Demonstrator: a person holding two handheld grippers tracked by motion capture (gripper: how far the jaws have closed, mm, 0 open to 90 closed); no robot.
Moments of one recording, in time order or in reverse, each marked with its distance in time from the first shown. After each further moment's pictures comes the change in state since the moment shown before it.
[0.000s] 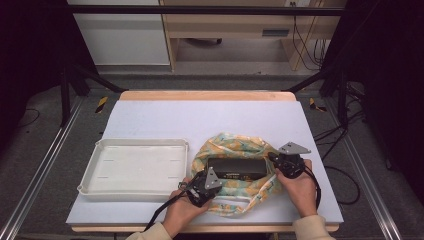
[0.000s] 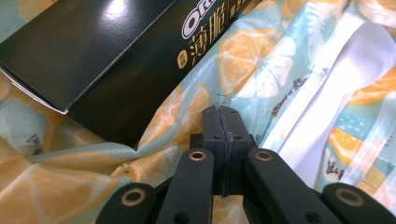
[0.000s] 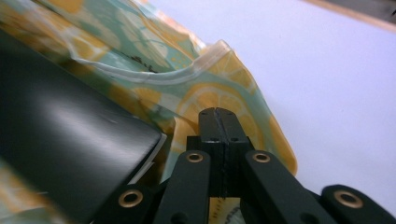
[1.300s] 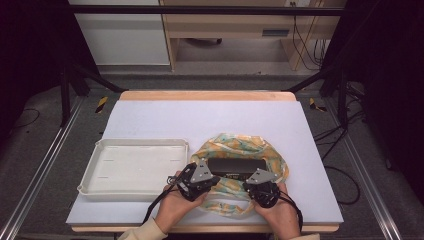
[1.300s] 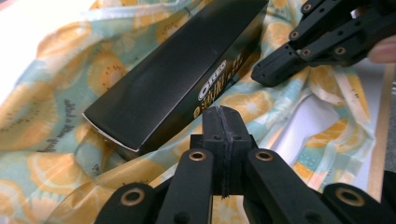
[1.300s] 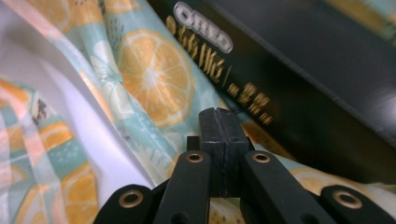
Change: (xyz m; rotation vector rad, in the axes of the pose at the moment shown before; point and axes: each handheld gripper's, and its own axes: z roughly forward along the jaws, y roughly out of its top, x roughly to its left) left arm 0.011 0.013 -0.035 -0.138 -0.033 -0.032; right arm 0.104 -0.017 -0.018 0.147 0.171 -0.161
